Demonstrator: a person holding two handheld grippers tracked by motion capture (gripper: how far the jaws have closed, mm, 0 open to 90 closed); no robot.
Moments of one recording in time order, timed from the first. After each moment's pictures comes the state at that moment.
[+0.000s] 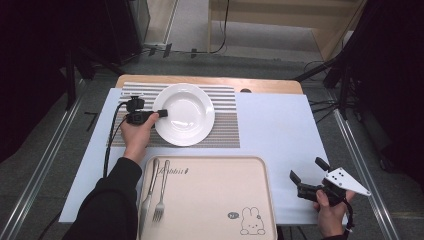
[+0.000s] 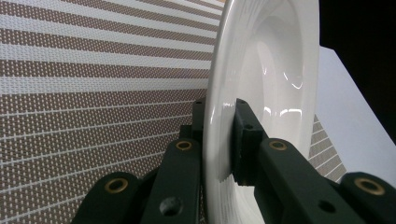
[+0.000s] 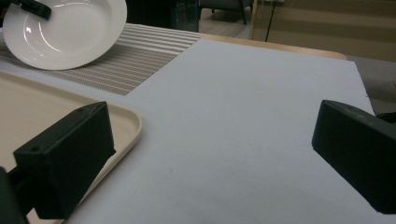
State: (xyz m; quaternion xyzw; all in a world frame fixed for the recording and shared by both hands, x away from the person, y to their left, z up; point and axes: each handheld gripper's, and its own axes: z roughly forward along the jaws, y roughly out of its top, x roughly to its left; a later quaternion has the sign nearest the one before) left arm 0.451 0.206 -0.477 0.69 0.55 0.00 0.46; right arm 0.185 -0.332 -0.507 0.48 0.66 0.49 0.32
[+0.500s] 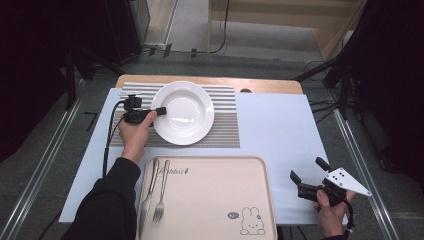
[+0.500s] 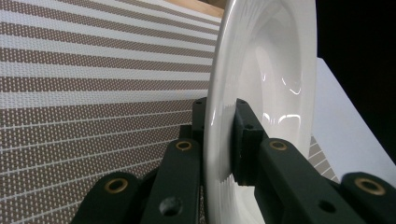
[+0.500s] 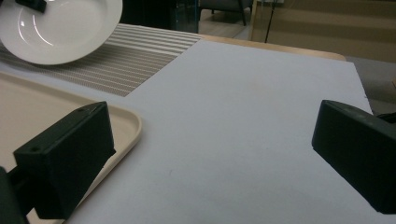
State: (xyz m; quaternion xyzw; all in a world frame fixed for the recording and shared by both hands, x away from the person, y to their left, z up) left arm 0.446 0.210 -0.466 0.69 0.54 0.01 0.49; right arm 0.184 -0.332 -0.507 0.48 0.66 0.49 0.32
